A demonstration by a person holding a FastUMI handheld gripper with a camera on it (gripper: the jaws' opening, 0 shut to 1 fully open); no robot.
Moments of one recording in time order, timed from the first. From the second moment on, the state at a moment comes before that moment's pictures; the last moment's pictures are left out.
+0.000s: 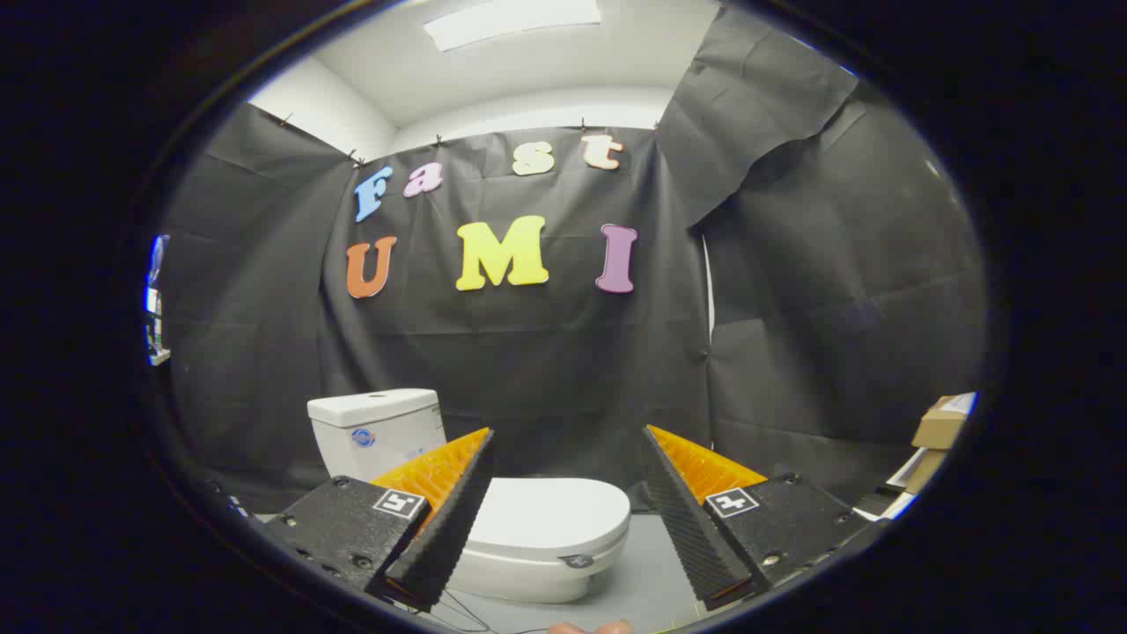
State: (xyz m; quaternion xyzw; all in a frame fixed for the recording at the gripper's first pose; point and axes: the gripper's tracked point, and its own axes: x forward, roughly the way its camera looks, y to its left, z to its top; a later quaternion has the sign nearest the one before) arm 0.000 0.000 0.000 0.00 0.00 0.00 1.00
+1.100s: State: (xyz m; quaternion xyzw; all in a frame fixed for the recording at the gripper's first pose) arm 0.007 -0.003 -0.025 -0.04 0.03 -0.01 1.00
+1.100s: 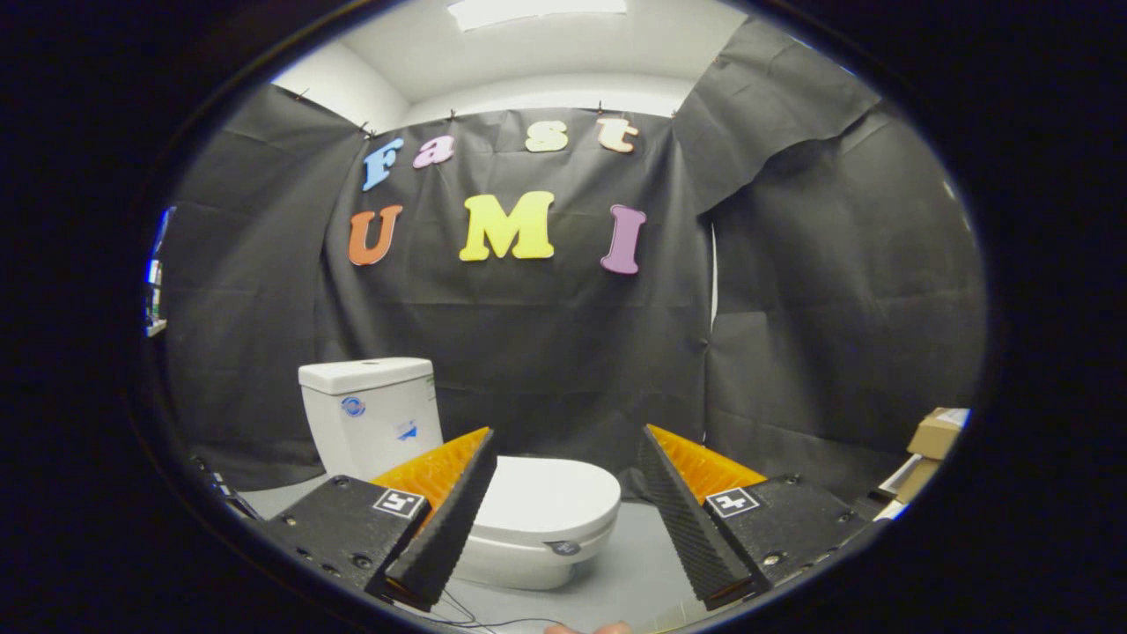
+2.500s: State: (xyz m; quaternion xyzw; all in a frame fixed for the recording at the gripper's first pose) arm 0.101 0.006 -0.175 0.21 0.21 0.00 0.95
